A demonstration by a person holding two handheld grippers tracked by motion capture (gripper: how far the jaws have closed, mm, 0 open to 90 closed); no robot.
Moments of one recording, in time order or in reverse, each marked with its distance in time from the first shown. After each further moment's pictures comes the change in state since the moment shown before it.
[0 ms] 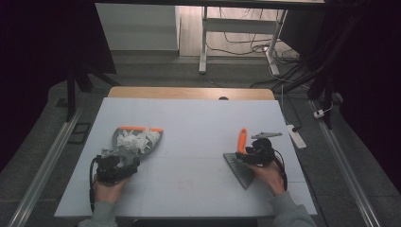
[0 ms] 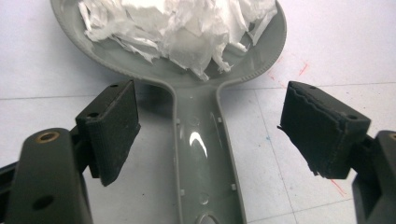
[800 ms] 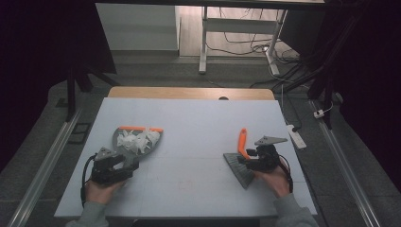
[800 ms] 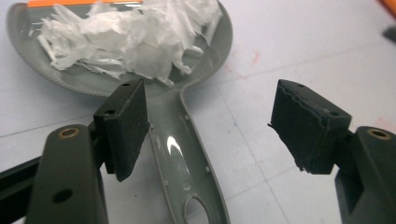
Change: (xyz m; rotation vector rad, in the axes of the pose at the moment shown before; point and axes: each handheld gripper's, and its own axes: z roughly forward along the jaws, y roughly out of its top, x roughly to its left) left arm 0.006 0.005 -0.016 0.014 -0.163 0.183; right arm 0.009 -0.011 -0.023 -0.062 0.054 -0.127
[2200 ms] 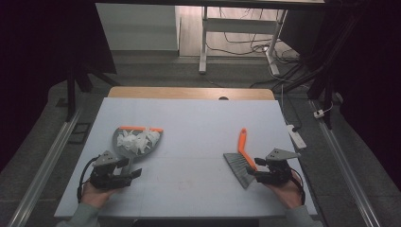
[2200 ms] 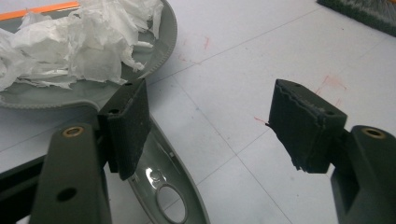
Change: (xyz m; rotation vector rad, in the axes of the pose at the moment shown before) left arm 0.001 -0.007 -0.006 0.000 -0.161 0.152; right arm 0.004 -0.035 -0.032 -0.057 -0.002 -0.085
